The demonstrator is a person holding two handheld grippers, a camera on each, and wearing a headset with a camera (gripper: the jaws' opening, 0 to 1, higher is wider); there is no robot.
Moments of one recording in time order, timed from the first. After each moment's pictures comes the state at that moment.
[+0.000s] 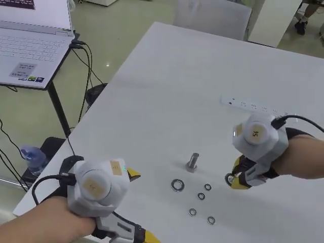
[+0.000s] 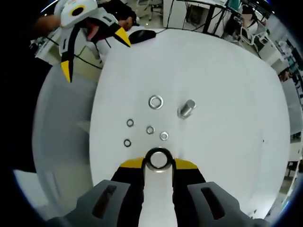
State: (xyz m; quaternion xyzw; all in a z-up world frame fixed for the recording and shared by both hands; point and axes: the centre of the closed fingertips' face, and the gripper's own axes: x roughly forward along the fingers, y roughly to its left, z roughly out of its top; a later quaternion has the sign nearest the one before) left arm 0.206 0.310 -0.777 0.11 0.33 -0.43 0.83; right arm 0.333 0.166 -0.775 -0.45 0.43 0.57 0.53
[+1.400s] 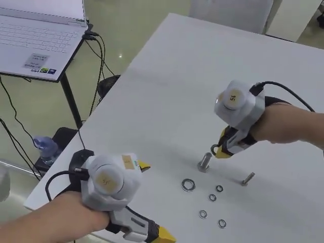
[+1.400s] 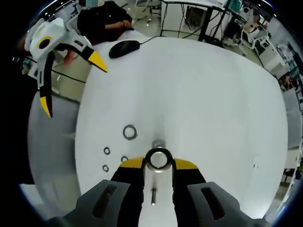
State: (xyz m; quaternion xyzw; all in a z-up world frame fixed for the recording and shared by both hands) left arm 0.225 0.313 -0.779 0.08 0.32 -0.41 0.85; right arm 0.375 0.244 -0.783 -0.46 0.42 0.58 0.53
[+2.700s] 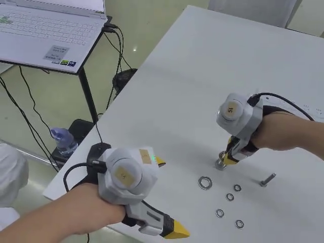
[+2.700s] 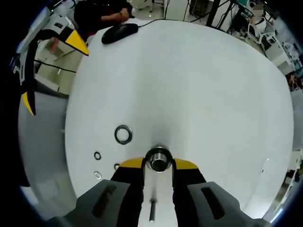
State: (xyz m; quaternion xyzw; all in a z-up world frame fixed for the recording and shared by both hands) left arm 0.225 0.319 -0.777 0.08 0.32 -0.41 0.85; right arm 0.374 0.253 -0.829 -0.48 0.45 0.56 0.50
